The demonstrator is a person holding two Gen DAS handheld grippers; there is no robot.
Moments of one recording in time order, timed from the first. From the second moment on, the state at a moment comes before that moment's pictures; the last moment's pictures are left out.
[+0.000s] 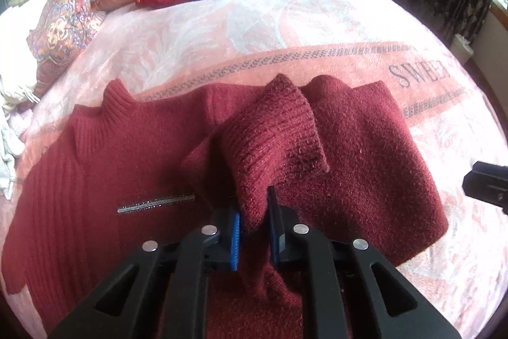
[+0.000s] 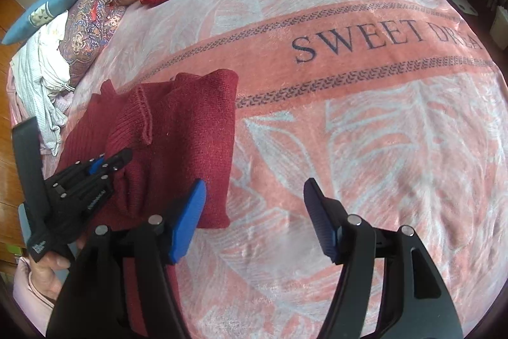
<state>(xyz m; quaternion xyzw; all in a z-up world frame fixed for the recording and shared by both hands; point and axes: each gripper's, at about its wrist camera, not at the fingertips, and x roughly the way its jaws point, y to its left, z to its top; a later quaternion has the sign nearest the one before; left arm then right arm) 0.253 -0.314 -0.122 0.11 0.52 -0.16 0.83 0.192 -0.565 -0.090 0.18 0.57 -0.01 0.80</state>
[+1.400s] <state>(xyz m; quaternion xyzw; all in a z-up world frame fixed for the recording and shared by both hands) 0.258 -0.003 -0.106 -0.05 0.56 0.11 0.82 0.240 -0.427 -0.131 0.13 0.63 0.04 0.76</state>
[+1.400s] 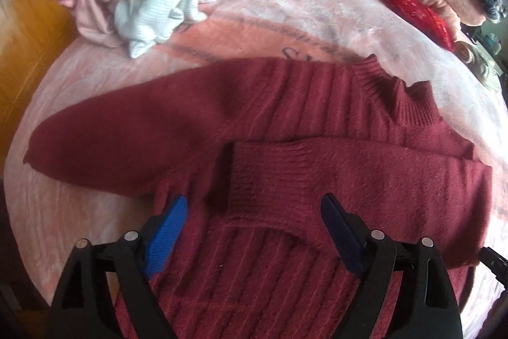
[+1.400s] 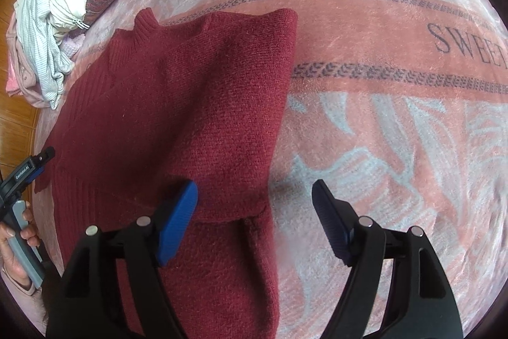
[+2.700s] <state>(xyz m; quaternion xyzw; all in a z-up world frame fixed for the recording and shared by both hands) 0.213 0.285 -0.116 -0.17 0.58 0.17 0.78 0.230 -0.296 -0.062 0.02 0.62 0.04 0.78</state>
